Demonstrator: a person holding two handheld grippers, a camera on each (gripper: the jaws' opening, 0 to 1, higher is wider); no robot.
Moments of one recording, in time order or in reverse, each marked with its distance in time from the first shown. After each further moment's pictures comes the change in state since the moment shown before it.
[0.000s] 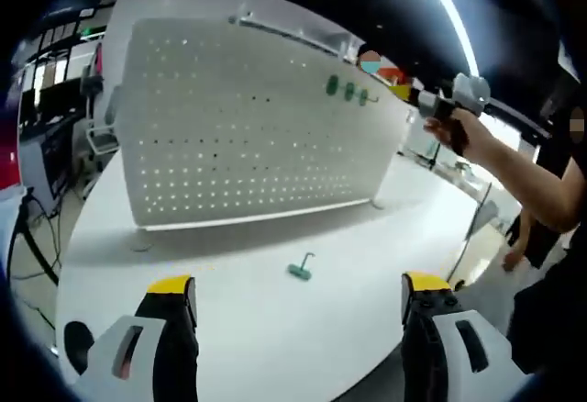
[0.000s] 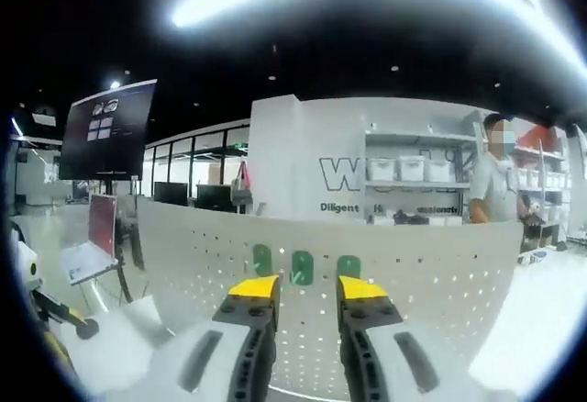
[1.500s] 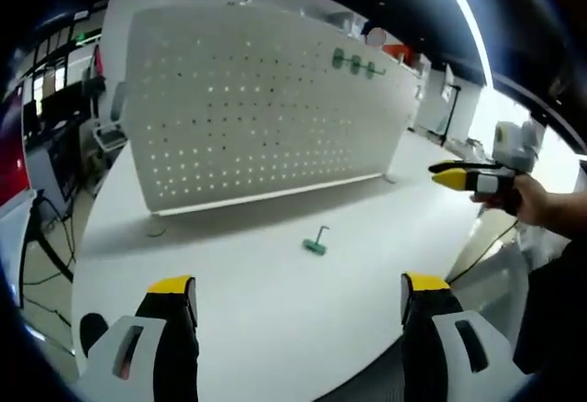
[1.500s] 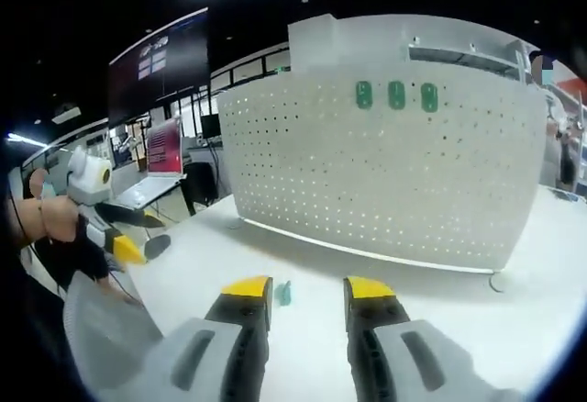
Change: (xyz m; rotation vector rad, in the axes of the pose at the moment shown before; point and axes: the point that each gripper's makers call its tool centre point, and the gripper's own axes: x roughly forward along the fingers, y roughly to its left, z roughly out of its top) left arm -0.004 0.008 -0.025 0.052 0.099 0.069; right arm -0.123 0.106 -0.159 0.060 0.404 0.236
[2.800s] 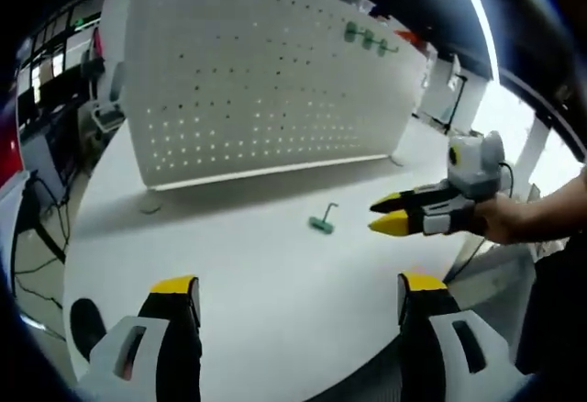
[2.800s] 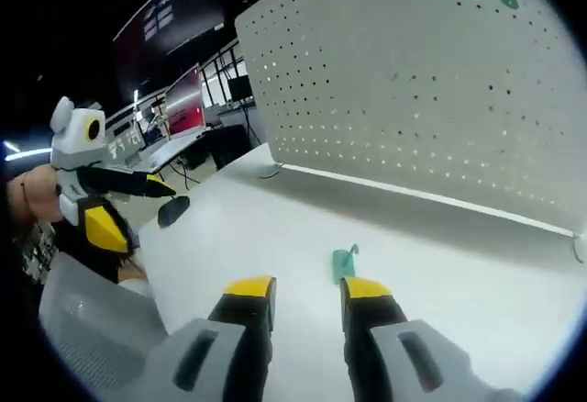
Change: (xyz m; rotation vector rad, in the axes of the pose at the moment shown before) left arm 0.016 0.016 -0.025 -0.038 0.090 0.000; right arm 0.129 0.065 -0.076 0.051 0.205 0.199
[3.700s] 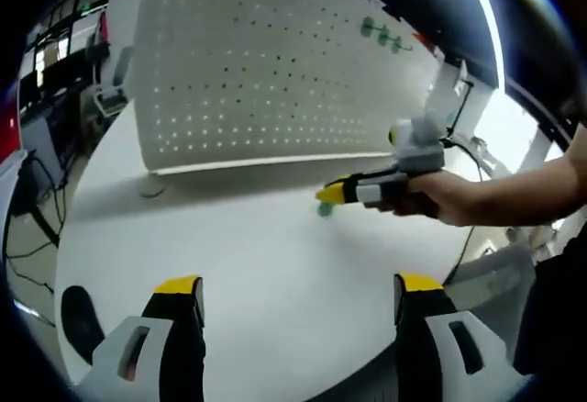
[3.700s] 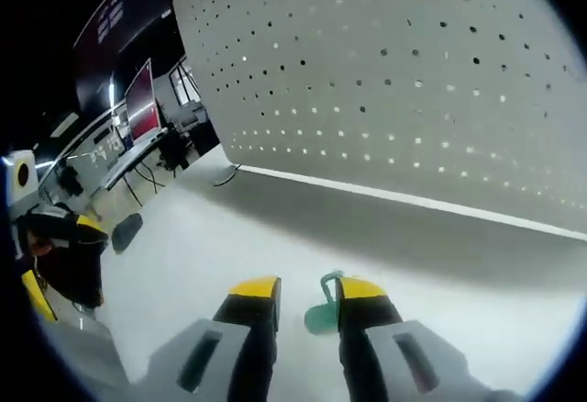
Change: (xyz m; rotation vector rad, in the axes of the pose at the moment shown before) left arm 0.008 0.010 -0.011 -0.054 0.027 -0.009; right arm 0.079 -0.049 0.020 0.062 0.056 -0.089
